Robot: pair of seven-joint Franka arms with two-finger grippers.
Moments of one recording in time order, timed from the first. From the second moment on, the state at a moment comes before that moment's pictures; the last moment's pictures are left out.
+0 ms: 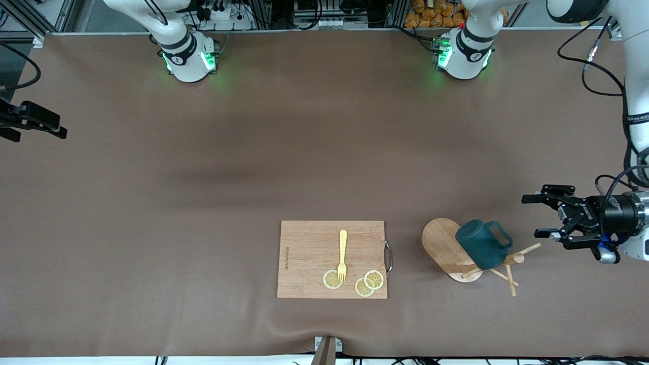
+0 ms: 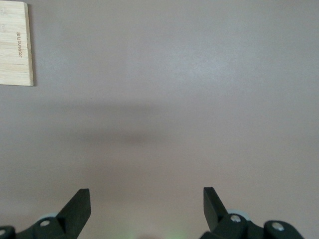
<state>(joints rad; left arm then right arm) 0.21 0.63 0.06 -1.27 -1.26 1.36 -0.69 0.02 0.09 -0.09 -1.39 0.03 1.41 -0.12</state>
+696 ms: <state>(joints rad) 0.21 0.44 0.06 -1.27 -0.98 1.36 -0.69 0.01 0.09 -0.09 -1.37 0.03 1.41 -0.12</state>
